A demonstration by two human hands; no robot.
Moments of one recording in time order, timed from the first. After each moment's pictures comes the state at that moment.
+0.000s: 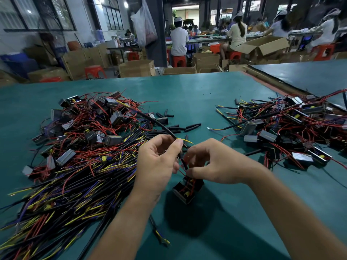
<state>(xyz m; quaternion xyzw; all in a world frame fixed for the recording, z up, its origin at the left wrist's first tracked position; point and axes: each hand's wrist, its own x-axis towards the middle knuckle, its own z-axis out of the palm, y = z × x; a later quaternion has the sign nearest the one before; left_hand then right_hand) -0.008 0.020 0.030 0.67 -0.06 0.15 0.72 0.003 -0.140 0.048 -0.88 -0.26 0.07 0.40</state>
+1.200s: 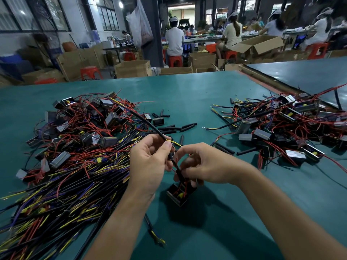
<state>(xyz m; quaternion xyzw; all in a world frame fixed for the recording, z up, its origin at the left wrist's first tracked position) -0.008 0.021 0.032 0.67 -0.04 0.16 0.73 0.008 -0.137 0.034 -0.80 -0.24 0.19 0.52</state>
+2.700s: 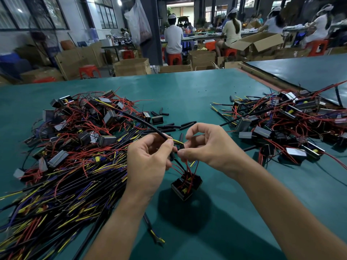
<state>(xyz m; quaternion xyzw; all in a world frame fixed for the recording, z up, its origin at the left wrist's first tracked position) -0.008 0.022 0.030 0.70 -0.08 0.21 0.68 0.004 -0.133 0.052 -0.72 -0.14 0.03 0.67</state>
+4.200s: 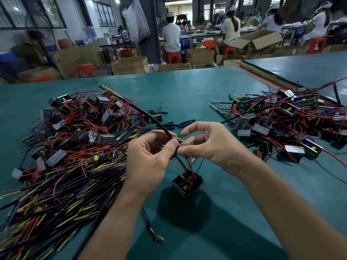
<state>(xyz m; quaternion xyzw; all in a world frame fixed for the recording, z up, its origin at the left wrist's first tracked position) -0.011 0.022 0.034 0.69 -0.14 0.18 0.68 0.006 -0.142 0.051 -0.73 -0.15 0.06 0.67</state>
